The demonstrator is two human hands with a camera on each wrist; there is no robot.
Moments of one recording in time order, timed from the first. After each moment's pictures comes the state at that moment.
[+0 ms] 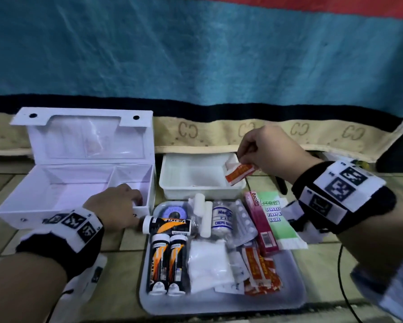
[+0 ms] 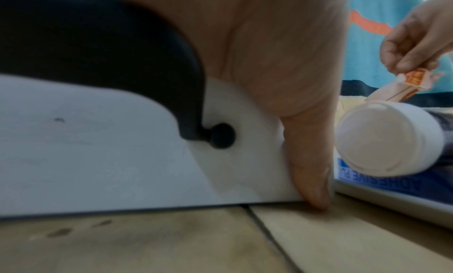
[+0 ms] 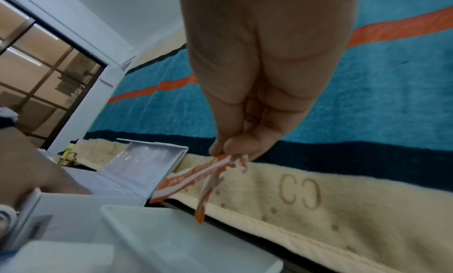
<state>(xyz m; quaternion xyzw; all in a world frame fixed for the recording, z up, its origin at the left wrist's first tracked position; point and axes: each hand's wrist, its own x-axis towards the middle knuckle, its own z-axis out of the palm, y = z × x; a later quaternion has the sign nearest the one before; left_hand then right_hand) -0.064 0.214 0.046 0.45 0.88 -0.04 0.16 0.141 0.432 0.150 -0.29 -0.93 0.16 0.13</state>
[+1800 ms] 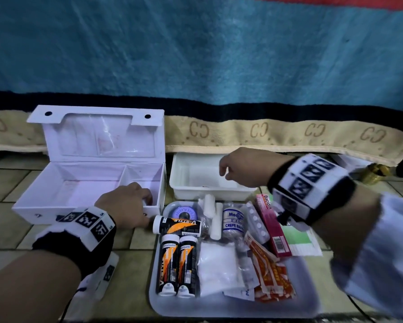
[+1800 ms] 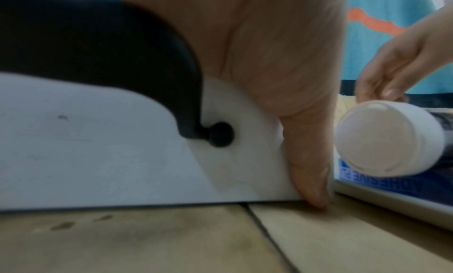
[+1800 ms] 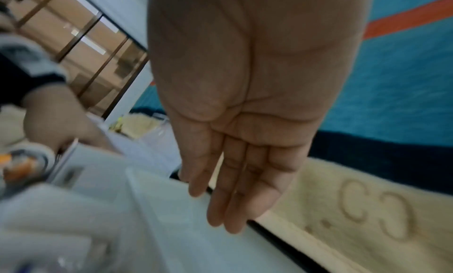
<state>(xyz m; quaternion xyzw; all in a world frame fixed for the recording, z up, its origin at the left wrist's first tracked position) -0.059 0.214 0.051 0.43 0.88 -0.04 0.17 0.098 0.419 0.123 -0.20 -0.97 0.03 -0.12</state>
